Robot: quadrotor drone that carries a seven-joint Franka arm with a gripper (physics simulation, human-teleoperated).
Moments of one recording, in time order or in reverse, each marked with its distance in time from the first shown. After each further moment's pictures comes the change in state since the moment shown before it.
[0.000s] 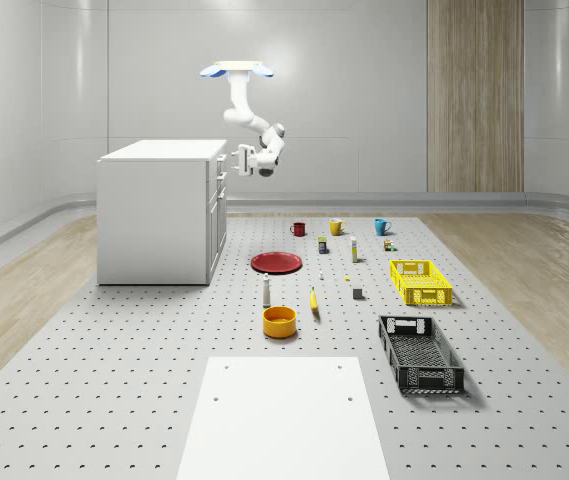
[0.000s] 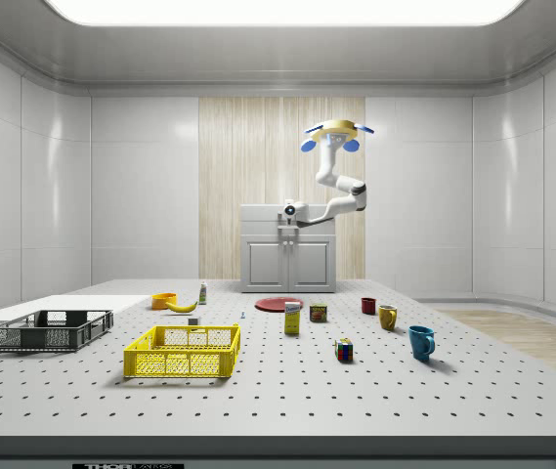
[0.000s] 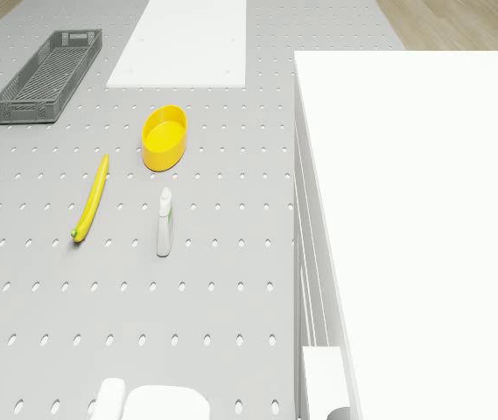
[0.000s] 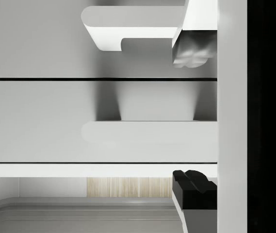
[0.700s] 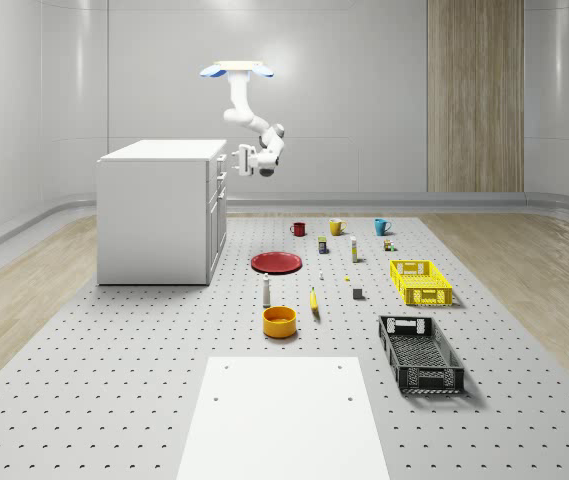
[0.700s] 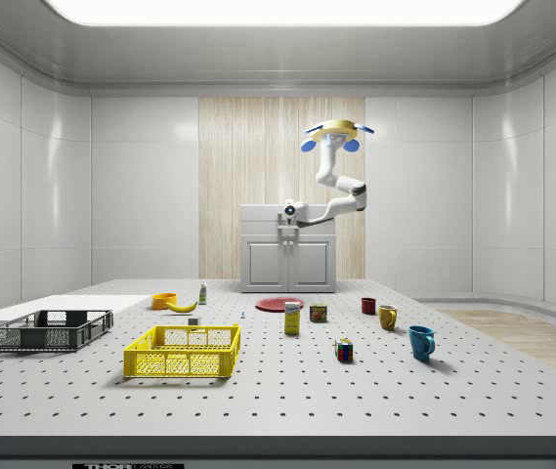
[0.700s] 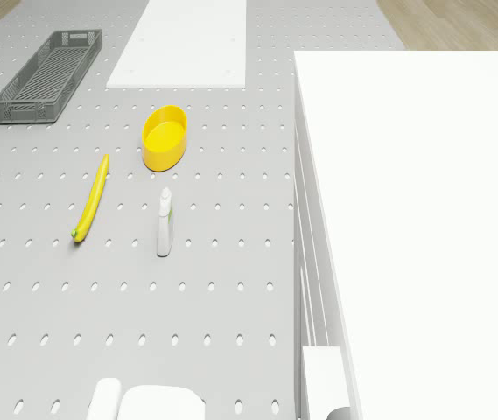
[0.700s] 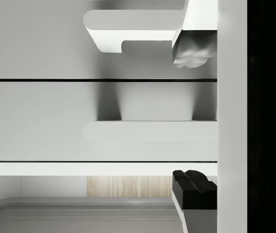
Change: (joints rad) arm -0.007 0.006 -0.009 0.012 -0.003 -0.020 -0.002
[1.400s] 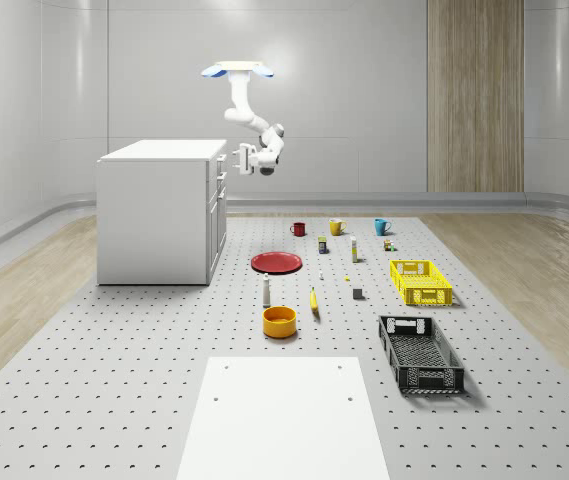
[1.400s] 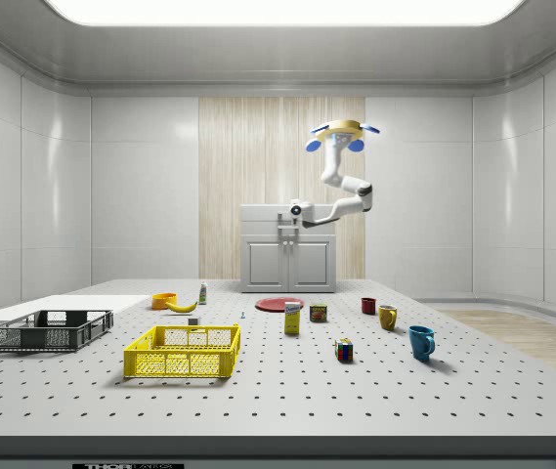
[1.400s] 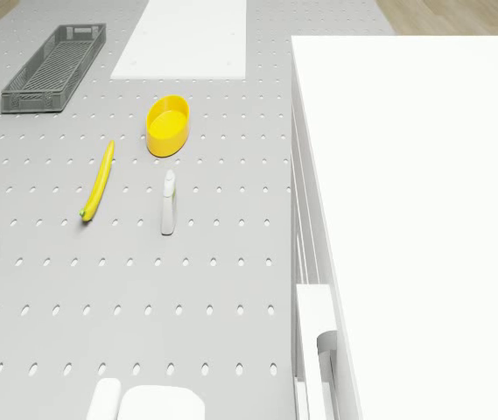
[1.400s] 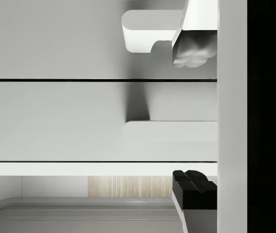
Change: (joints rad) arm -0.008 0.010 0.002 0.001 0.008 -0.008 -0.007
